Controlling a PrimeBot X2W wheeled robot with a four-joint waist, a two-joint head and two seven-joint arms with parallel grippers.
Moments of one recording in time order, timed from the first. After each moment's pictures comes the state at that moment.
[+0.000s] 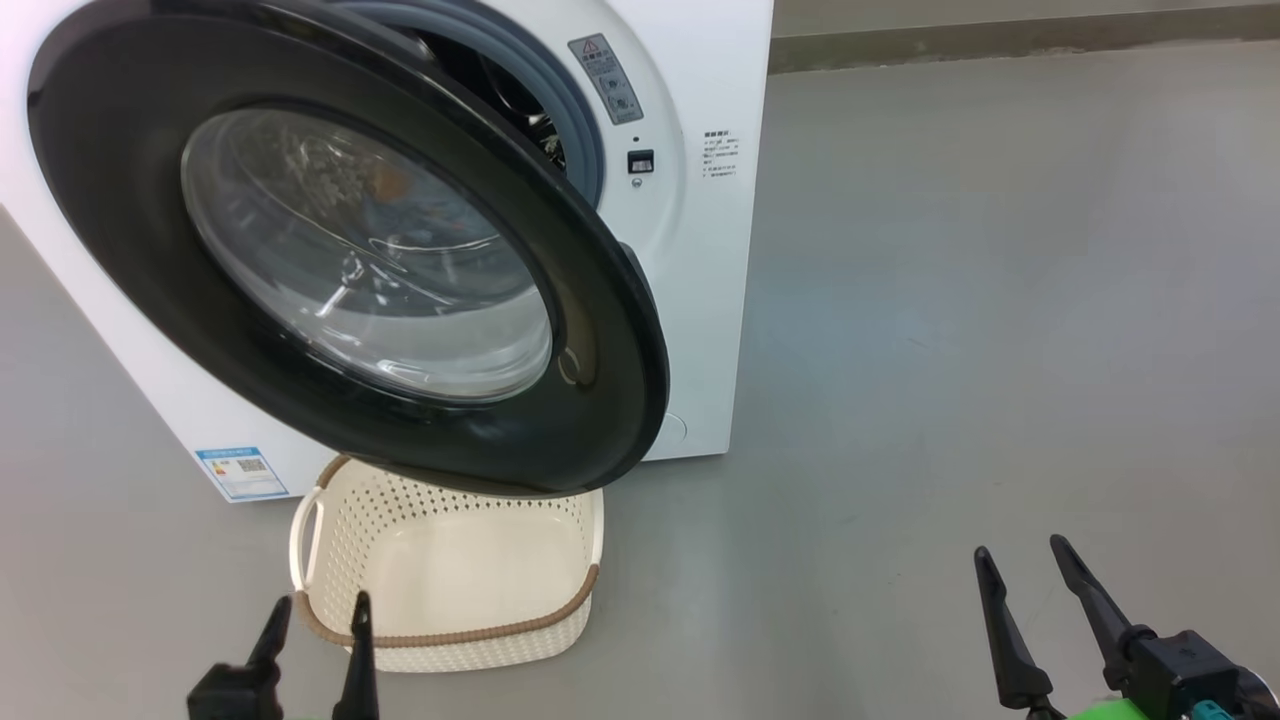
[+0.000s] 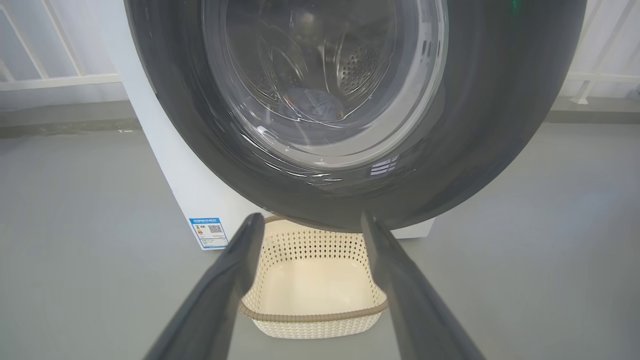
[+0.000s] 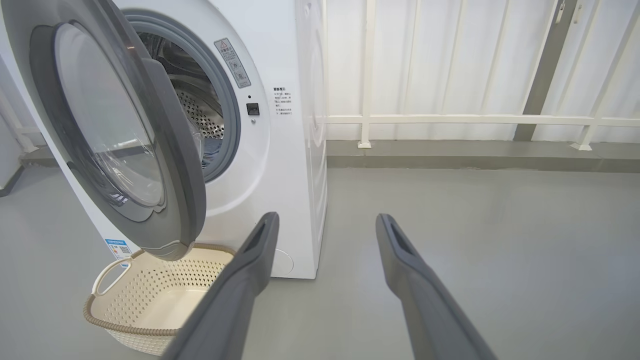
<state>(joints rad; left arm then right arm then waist) -0.03 0.14 -0.19 0.31 -0.28 0.10 -0.25 0.09 -0.05 -0.06 0.07 0.10 0.13 -0.26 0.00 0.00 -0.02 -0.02</state>
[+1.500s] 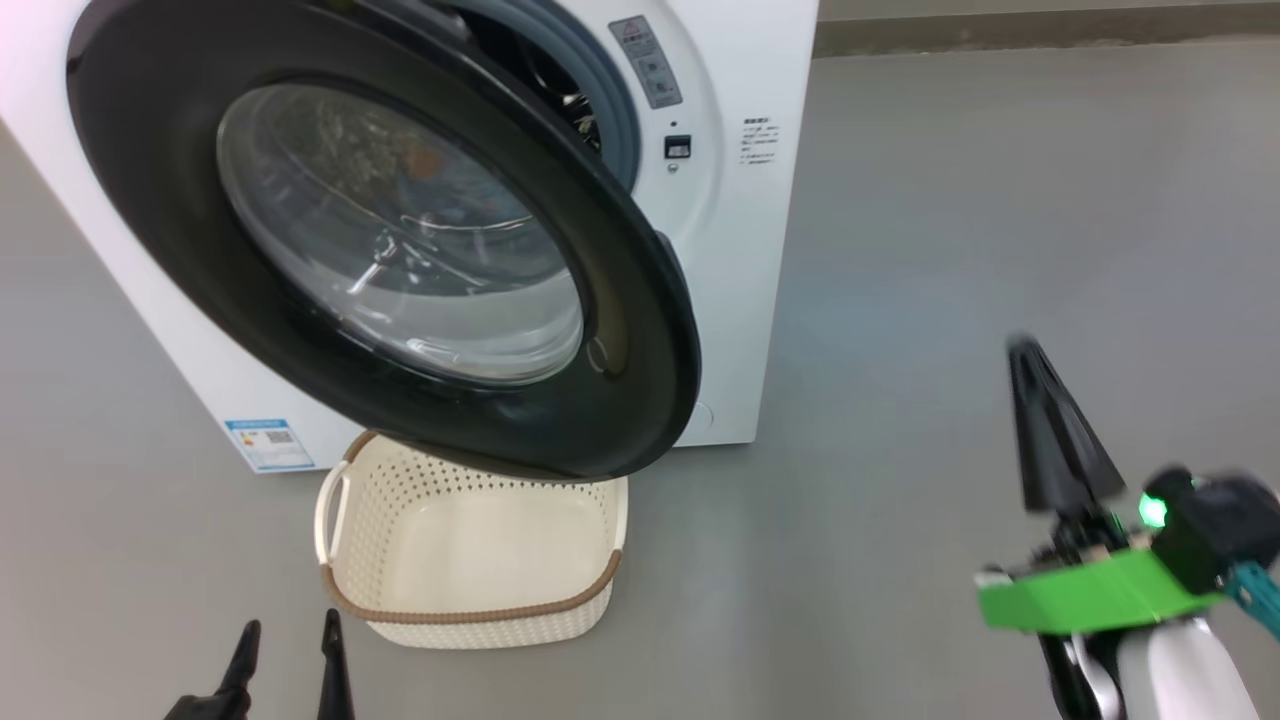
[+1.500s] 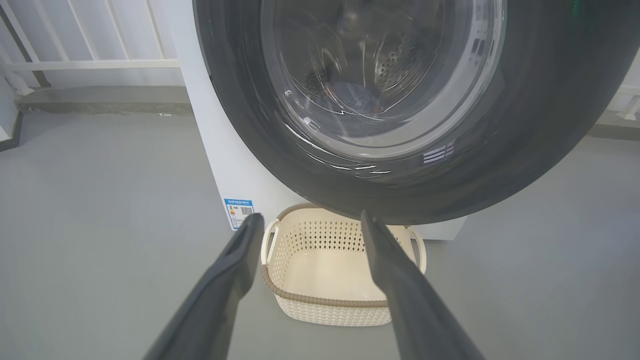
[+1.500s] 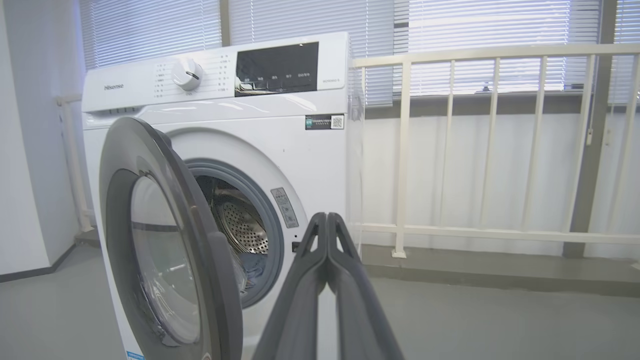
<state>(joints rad) 0.04 0.04 -0.01 0.27 -0.17 0.04 -0.25 -0.14 -0.05 -0.01 -0.07 0.14 0.13 -0.26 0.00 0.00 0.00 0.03</state>
